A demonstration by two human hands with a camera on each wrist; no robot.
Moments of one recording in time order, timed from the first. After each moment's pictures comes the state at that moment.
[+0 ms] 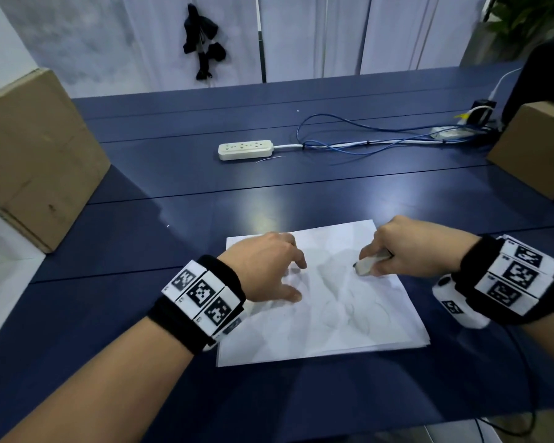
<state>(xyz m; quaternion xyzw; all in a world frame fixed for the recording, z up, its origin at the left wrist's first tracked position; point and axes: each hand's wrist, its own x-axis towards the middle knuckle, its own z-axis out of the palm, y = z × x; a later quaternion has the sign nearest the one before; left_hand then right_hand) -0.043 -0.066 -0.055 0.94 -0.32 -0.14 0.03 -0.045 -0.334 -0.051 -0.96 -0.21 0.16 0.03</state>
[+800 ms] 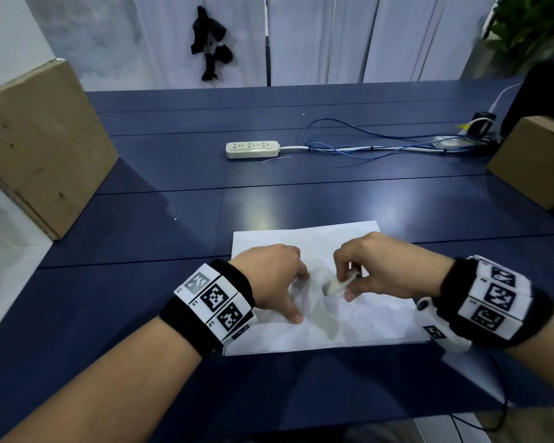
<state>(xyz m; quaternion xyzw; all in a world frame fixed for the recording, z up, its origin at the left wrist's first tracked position) -0.062 -0.064 -0.059 0.93 -0.32 -0.18 -0.02 -0.080 -0.279 -0.042 -0.95 -0.26 0.15 0.11</state>
